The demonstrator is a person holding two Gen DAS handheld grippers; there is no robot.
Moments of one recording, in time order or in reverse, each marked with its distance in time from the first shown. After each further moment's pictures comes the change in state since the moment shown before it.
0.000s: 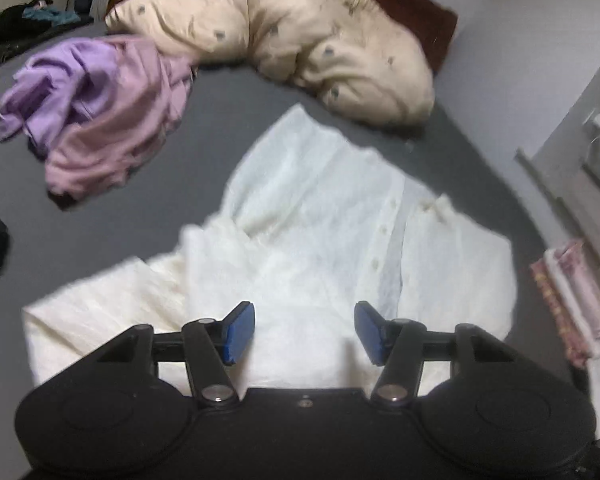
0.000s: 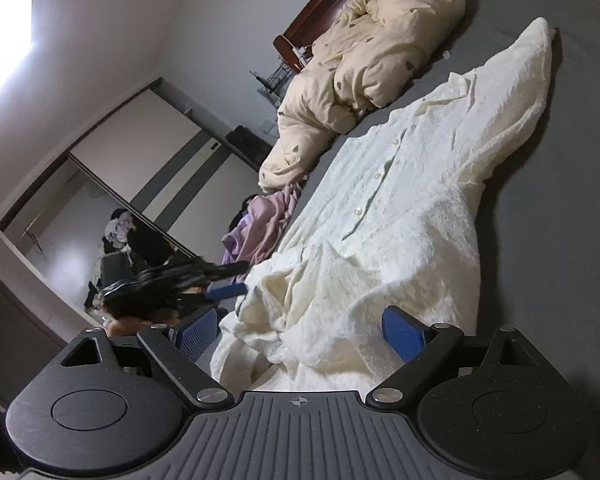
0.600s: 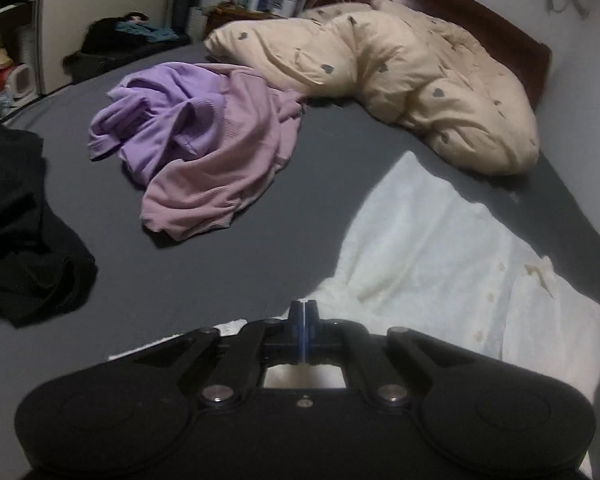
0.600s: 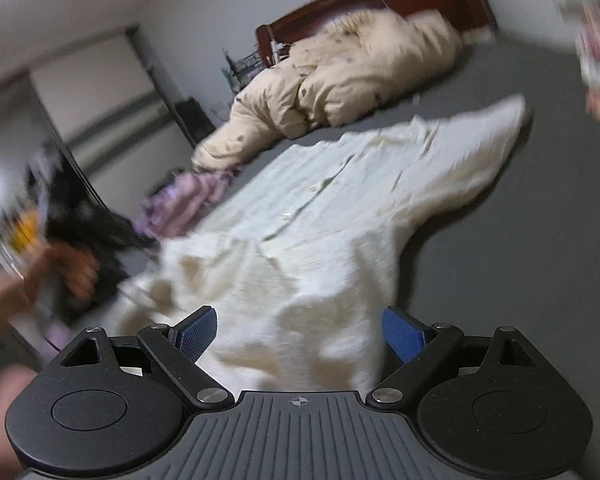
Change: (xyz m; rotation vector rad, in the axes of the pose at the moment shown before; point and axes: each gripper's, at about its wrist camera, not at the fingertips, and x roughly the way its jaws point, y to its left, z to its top) left arm -0.001 0.037 0.028 -0.085 -0.098 0.253; right arm -0.009 0.029 -0.014 -0.398 0.006 -0.367
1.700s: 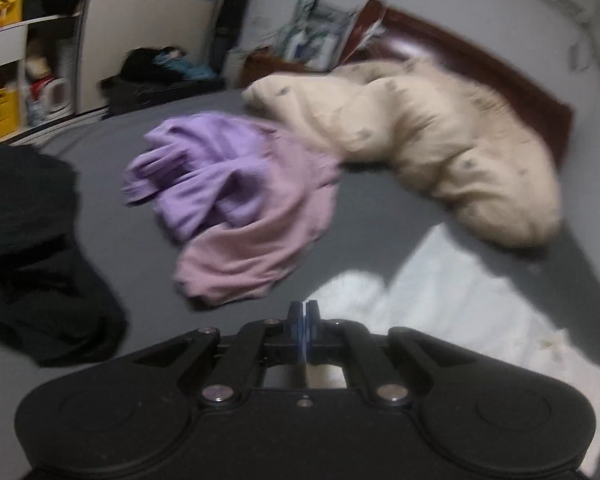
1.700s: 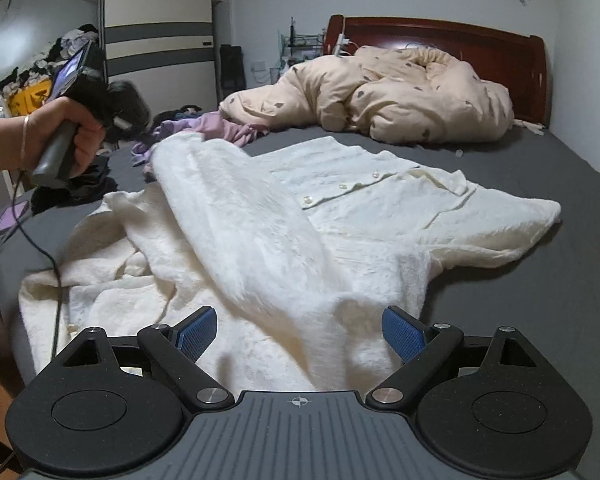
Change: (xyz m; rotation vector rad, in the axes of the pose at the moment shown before) left arm -0.003 0.026 0.019 -0.111 -0.121 0.117; right arm 0.031 0.051 -0.022 -0.329 0.036 -0.065
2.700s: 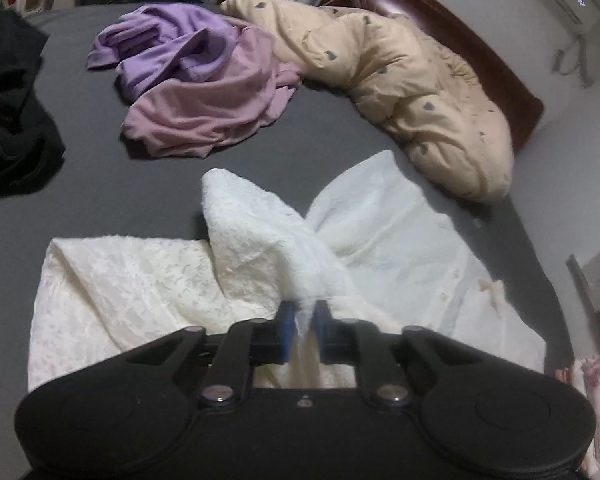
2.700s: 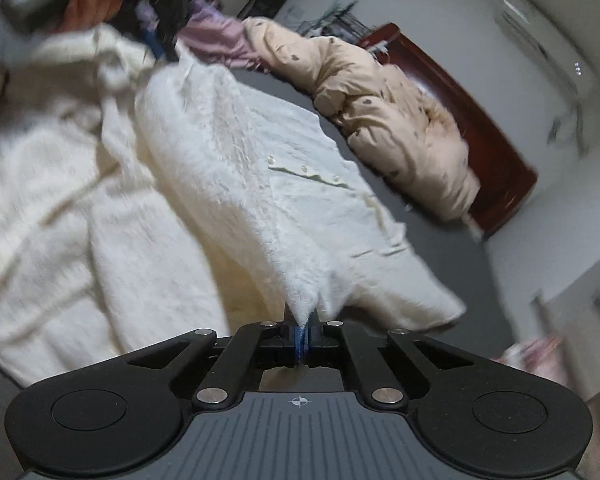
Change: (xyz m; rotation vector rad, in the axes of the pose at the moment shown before) left arm -0.006 -0.004 -0.065 -0.126 0.102 -0.272; right arm 0.022 0.042 -0.011 -0.653 0.146 -0.391
